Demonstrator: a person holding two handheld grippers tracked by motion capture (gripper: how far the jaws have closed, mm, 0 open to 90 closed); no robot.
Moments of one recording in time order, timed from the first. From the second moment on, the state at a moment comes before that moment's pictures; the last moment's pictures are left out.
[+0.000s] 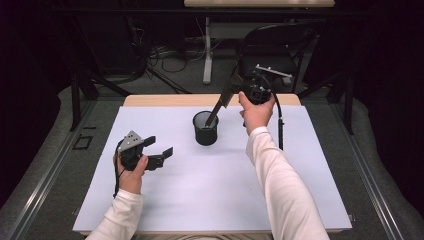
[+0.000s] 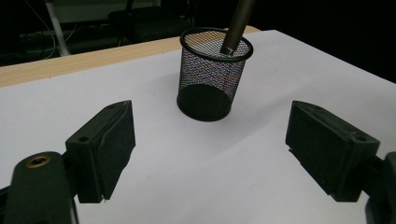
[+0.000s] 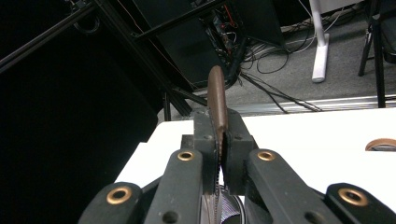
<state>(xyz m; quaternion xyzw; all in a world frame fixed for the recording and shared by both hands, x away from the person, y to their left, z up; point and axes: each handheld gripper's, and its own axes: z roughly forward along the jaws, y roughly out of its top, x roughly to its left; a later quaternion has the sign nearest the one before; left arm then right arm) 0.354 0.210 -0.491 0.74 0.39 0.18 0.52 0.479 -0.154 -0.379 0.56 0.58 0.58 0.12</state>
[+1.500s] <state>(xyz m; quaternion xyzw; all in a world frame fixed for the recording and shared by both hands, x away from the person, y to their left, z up) 0.354 0.211 -0.490 0.74 0.39 0.18 0.52 0.492 -0.123 -0.410 0.56 0.60 0.55 0.14</state>
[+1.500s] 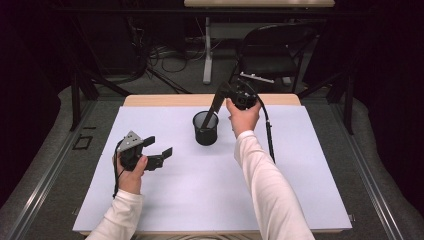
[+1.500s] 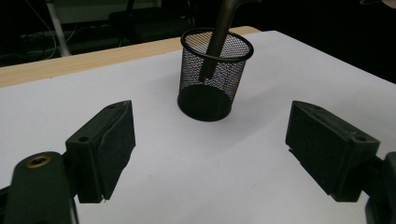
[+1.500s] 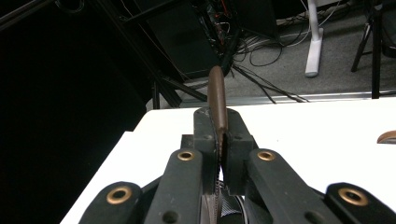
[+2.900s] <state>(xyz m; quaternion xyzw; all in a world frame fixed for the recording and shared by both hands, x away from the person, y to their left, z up) 0.354 0.212 -0.491 0.74 0.39 0.18 0.52 0.494 -0.116 -0.441 0.57 0.60 0.54 0.11</state>
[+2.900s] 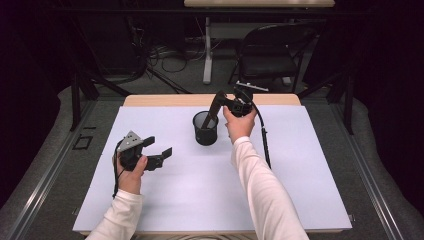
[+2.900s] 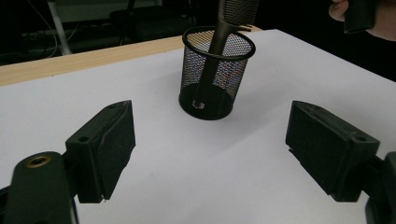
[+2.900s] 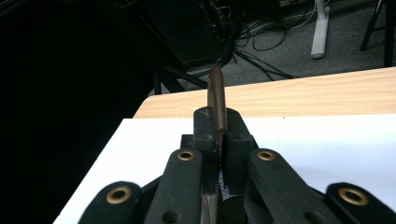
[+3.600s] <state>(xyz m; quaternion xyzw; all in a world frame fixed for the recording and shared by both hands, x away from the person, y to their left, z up) 0.354 0.210 -0.492 0.74 0.39 0.18 0.52 0.496 -0.134 -0.450 0.59 0.59 0.54 0.09</state>
